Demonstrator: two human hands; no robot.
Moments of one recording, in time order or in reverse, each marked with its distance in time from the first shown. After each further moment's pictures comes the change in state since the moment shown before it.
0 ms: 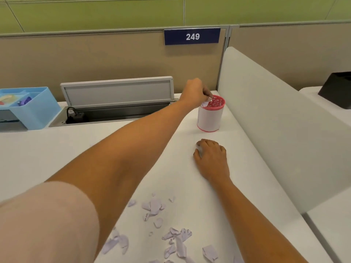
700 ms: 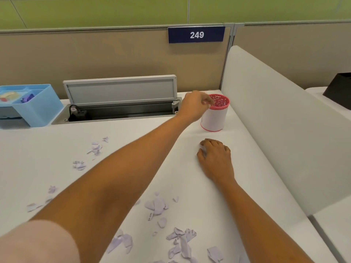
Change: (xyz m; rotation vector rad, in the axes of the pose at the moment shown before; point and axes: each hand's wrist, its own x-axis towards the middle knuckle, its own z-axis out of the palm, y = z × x) left_hand -0.030 -0.015 0.014 -0.118 0.038 -0.050; right_hand 0.000 0.001 -0.001 0.009 0.006 0.003
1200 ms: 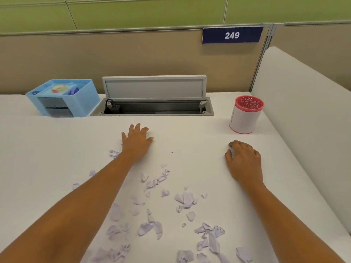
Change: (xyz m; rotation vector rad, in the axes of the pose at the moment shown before) left_hand -0.129 -0.188 -0.094 0.631 -0.037 -0.510; right_hand -0.002 -0.006 0.005 -0.076 0.023 0.024
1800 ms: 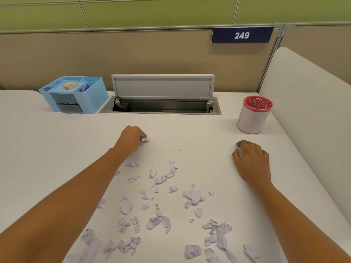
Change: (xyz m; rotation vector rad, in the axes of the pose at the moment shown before) left_hand -0.008 -0.032 -0.032 -0.105 -0.090 -0.019; right_hand 0.000 -0.001 -0.002 0.036 -0.001 0.021
